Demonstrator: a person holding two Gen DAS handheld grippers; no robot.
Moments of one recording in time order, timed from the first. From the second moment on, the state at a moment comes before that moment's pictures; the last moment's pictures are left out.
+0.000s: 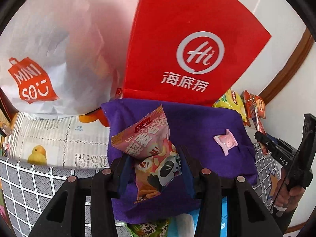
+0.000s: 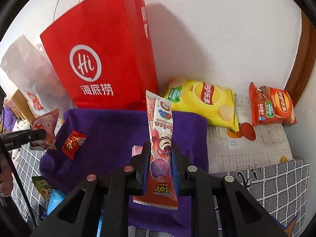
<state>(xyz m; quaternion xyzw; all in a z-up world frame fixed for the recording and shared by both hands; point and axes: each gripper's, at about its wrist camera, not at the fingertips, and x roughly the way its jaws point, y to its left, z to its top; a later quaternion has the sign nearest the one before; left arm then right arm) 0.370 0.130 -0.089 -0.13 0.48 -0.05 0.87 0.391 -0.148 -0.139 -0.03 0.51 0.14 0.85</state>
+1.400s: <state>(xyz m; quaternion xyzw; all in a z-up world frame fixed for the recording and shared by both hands) 0.377 0.094 -0.114 -0.10 0.55 -0.08 0.82 0.383 -0.123 -0.140 -0.05 0.51 0.13 0.85</state>
